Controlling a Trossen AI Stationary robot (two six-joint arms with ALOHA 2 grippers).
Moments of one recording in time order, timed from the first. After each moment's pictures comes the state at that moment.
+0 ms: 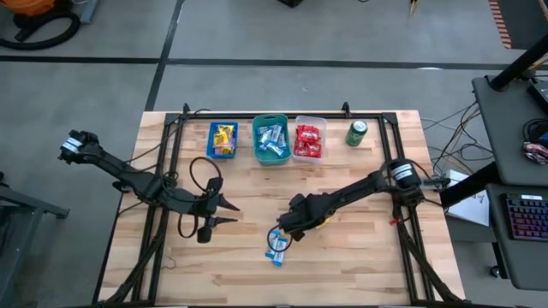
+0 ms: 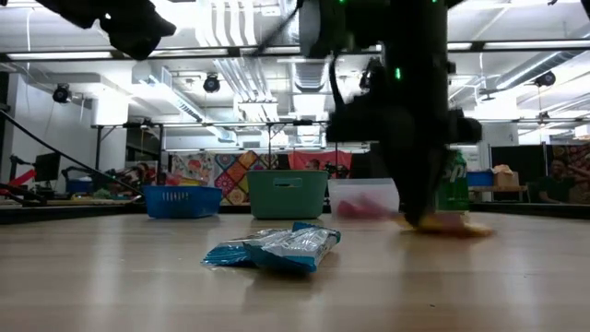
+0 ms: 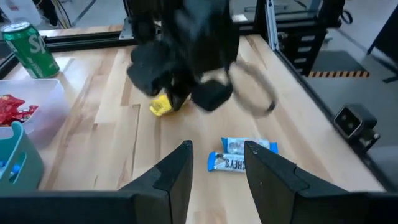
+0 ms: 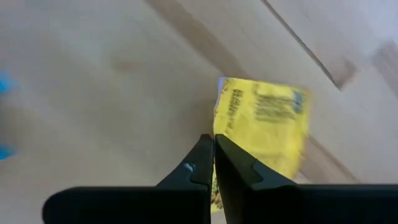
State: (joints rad) left arm -0.47 0.96 0.60 -0.04 -0.31 -0.14; right arm 0.27 2.05 1.47 -1.00 0.11 1.12
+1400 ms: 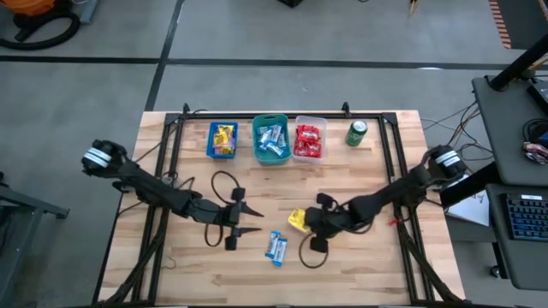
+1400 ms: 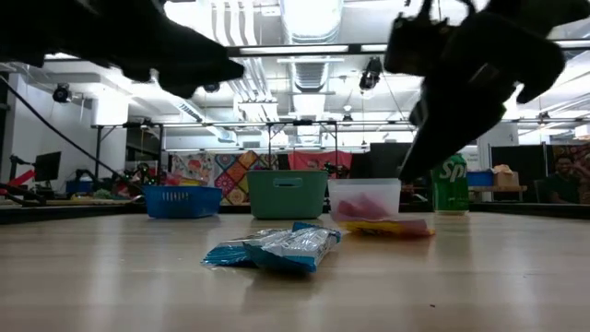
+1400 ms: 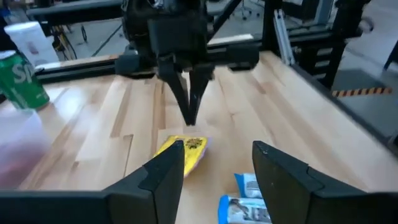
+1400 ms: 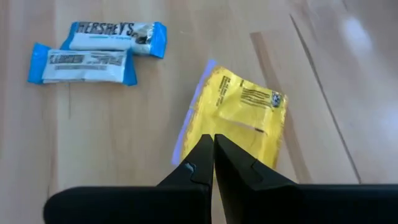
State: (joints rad) left arm -0.42 1.42 0.51 0.66 -0.31 -0.01; right arm 0.41 1.65 0.90 -0.22 0.29 0.52
